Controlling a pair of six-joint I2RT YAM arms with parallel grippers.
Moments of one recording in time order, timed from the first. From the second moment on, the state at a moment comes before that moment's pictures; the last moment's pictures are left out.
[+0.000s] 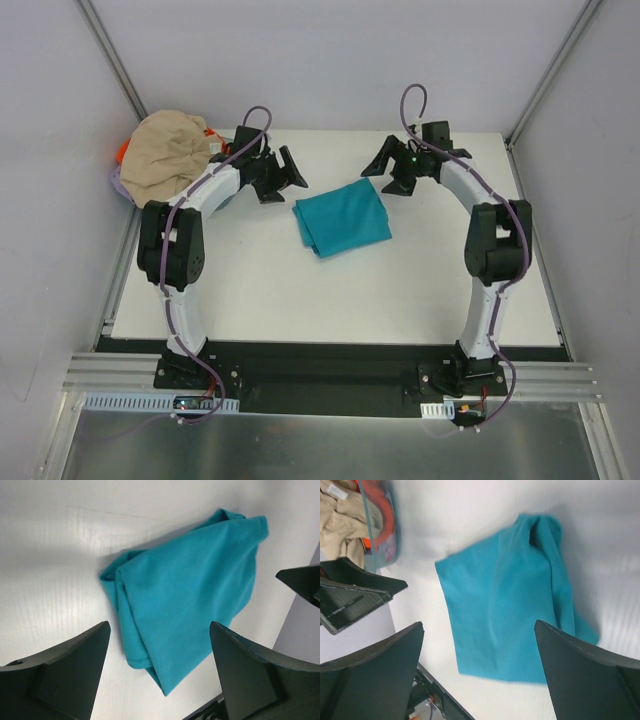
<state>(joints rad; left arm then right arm) -0.25 1.99 1.57 -0.46 0.41 -0.69 0.17 2.13 1.73 -0.45 -0.63 0.60</state>
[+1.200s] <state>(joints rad) -0.62 1.82 1.03 -0.34 0.55 -0.61 0.30 1.84 1.03 -0.19 -0.74 0.71</state>
